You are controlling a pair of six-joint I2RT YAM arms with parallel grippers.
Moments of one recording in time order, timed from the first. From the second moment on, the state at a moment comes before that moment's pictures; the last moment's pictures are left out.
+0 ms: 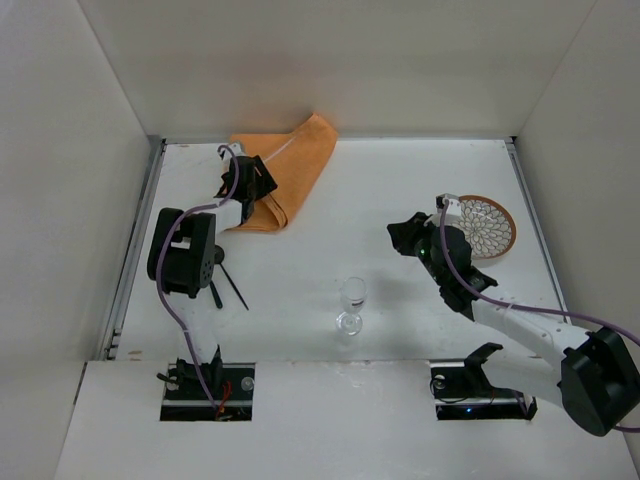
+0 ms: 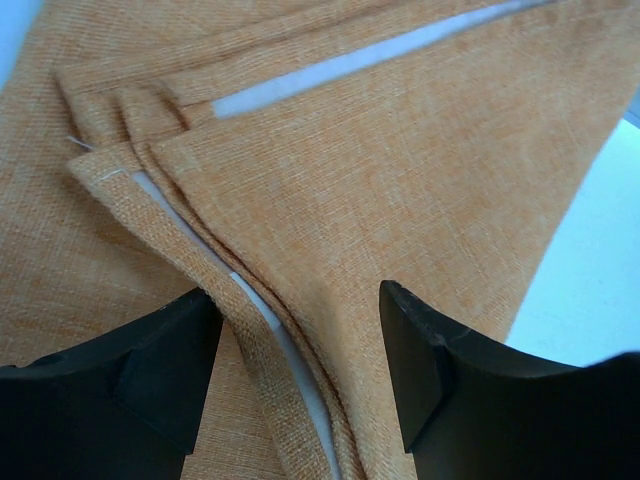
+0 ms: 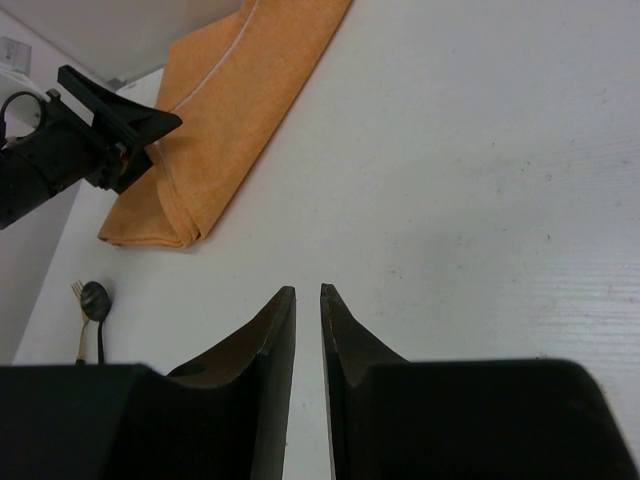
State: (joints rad) left arm -0.19 1.97 1.19 0.27 -0.15 -0.57; right arm 0.56 1.07 0.51 0.37 0.21 0.61
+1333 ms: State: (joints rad) left arm -0.70 2.01 1.35 0.32 0.21 -0.18; right arm 0.53 1.03 0.50 0.37 0.29 0.64
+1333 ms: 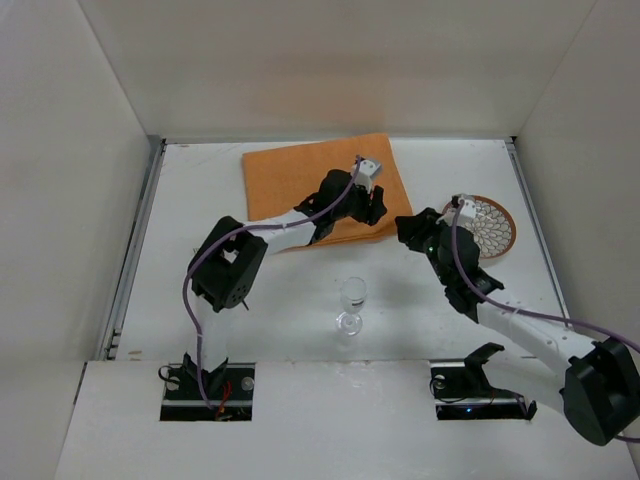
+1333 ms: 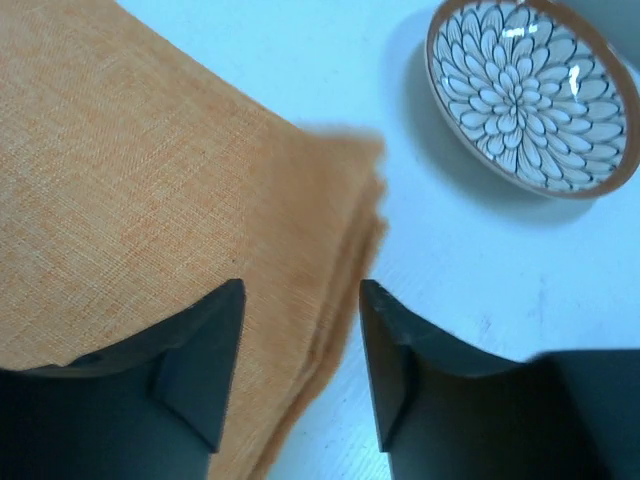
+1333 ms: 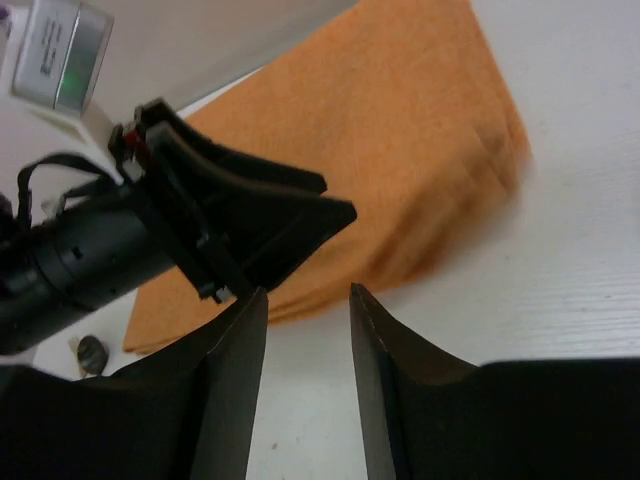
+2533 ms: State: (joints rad) left arm -0.44 1.34 0.45 0.27 -0.45 -0.80; right arm 0.31 1.52 0.58 0.37 0.25 0.99
